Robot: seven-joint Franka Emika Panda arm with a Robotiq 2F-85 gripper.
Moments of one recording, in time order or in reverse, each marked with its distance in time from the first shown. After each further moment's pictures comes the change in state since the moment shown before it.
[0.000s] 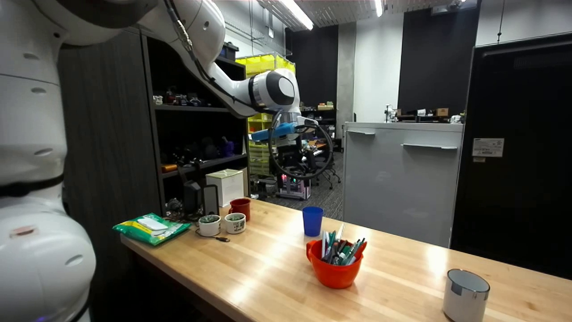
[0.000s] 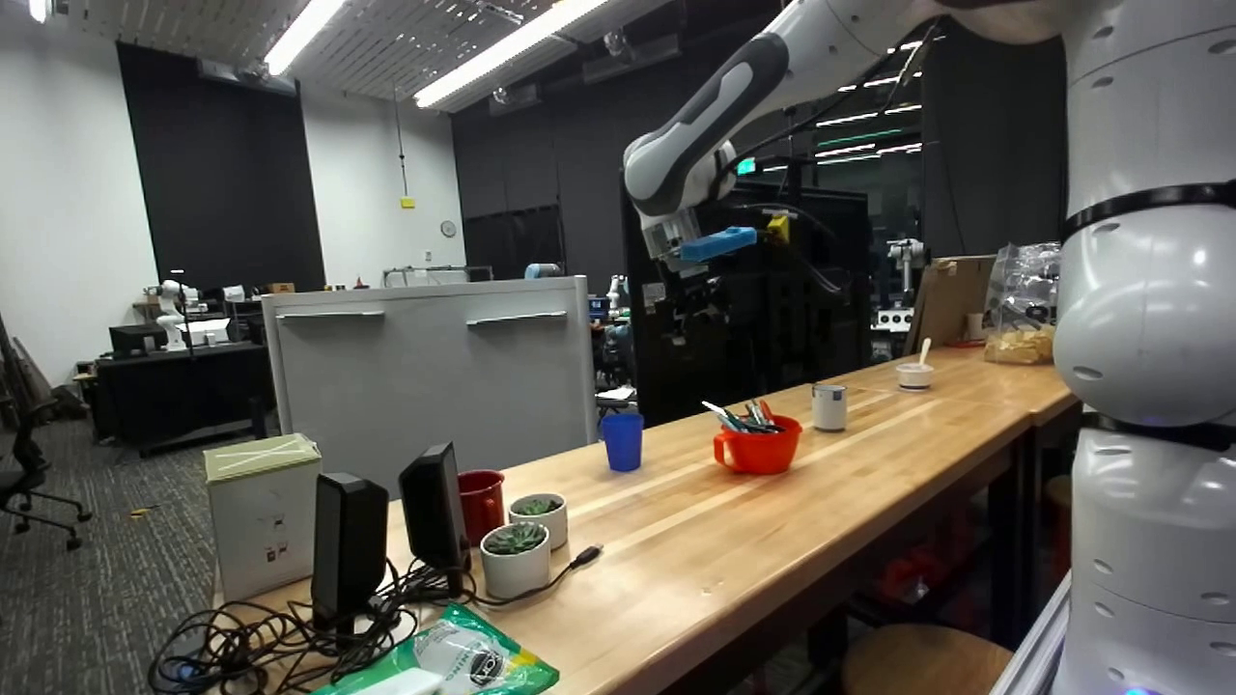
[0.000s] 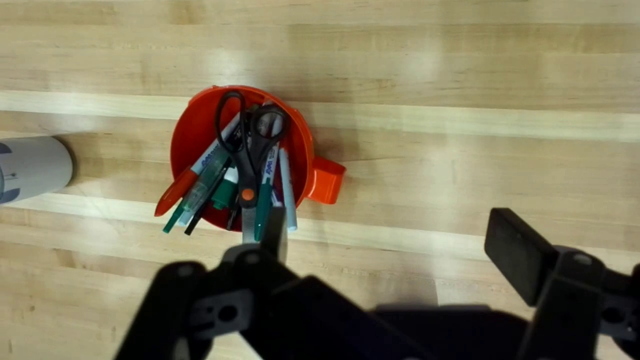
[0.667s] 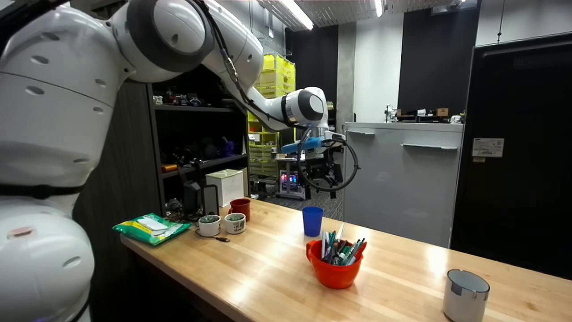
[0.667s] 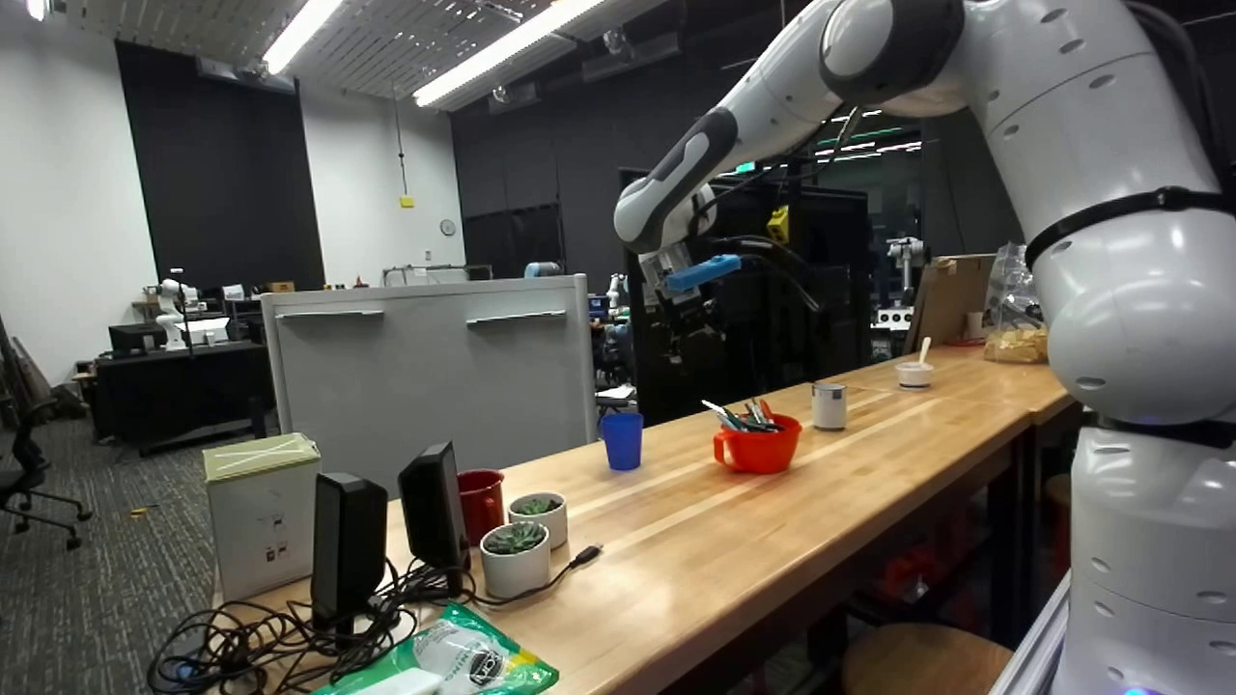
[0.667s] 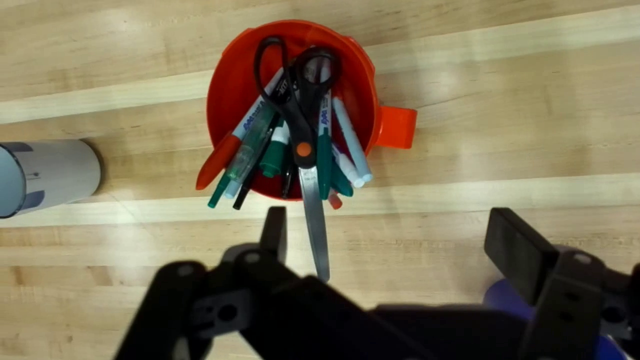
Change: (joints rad) arm -0.024 0.294 -0.070 0.296 0.000 -0.059 0.047
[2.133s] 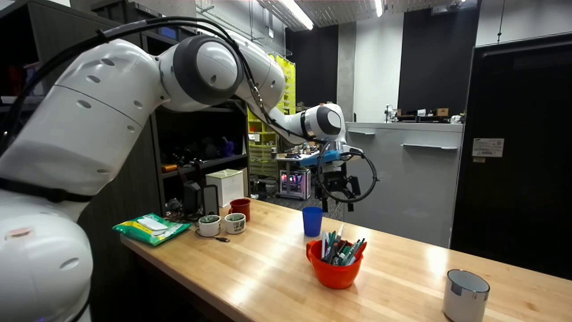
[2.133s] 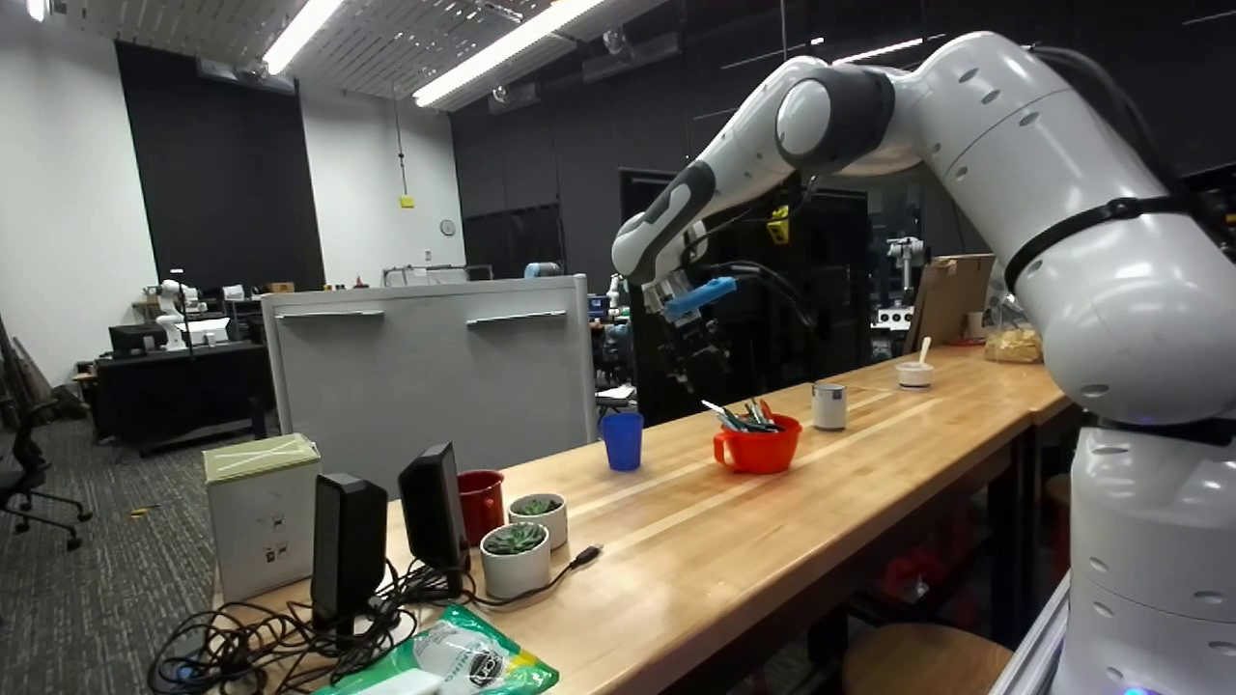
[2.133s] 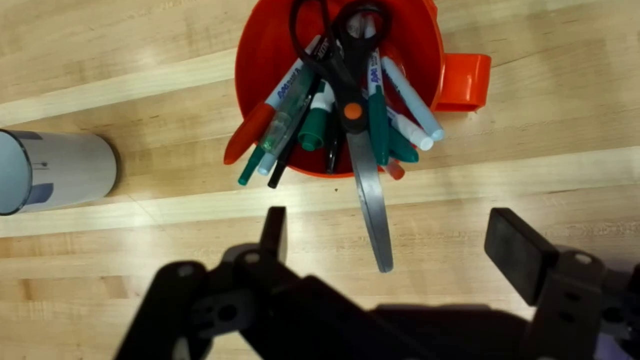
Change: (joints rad) arm -0.020 0.219 -0.048 0.229 0.000 -0.073 -0.020
